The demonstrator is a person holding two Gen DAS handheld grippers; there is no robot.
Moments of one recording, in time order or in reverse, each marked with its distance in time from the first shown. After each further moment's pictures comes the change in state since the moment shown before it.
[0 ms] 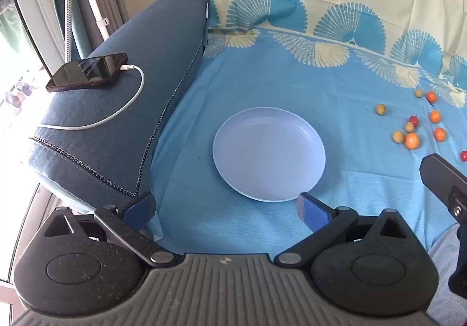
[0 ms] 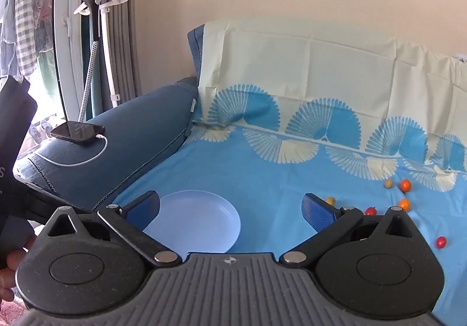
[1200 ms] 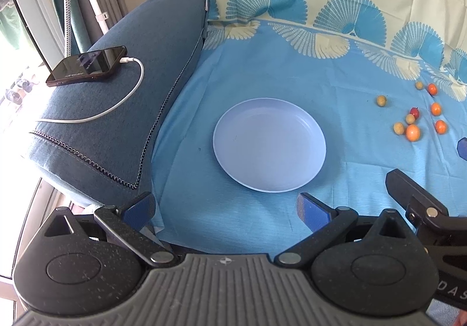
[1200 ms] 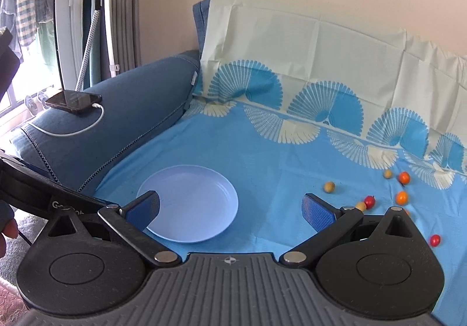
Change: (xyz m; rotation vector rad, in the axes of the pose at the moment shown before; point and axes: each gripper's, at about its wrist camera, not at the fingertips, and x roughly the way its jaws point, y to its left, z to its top) left arm 0.002 -0.003 -0.002 0.015 0.032 0.010; right arm 0.050 0.015 -0.001 -0.038 0.142 -0.002
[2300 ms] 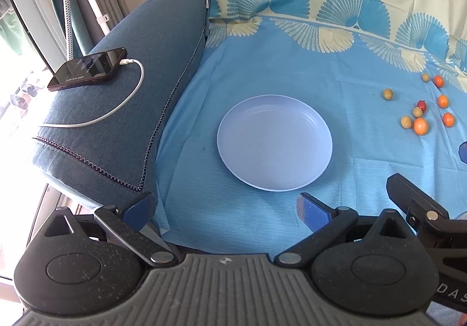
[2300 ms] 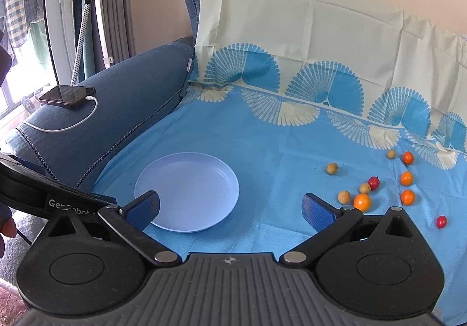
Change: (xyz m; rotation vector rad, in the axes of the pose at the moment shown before) left arm 0.006 -0.008 0.001 0.024 0.013 0.039; right arm 0.012 -0.009 -0.002 0.043 0.048 0.018
